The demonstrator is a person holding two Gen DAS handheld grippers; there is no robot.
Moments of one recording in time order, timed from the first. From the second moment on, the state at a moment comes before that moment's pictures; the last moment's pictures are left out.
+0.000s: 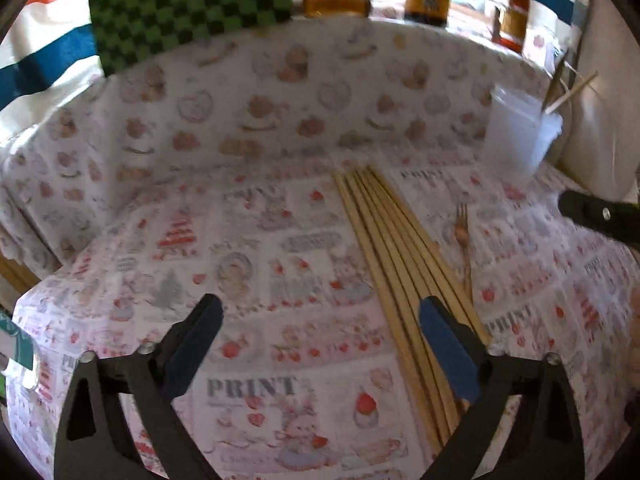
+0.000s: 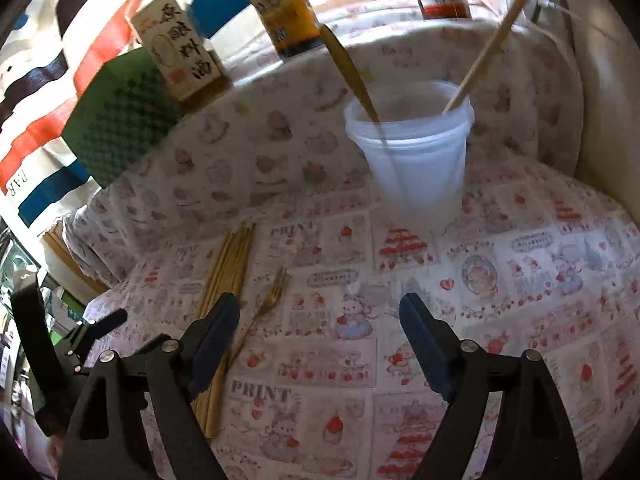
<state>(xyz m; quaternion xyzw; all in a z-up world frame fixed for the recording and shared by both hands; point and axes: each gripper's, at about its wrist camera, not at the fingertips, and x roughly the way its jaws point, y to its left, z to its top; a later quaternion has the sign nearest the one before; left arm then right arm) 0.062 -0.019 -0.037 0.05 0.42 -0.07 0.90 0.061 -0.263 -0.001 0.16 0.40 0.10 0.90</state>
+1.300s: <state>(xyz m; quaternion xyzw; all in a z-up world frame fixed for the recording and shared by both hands) 0.059 -0.035 -0.042 0.06 0.49 -0.10 0.87 0.042 -0.232 0.010 0.06 0.37 0.06 0.92</state>
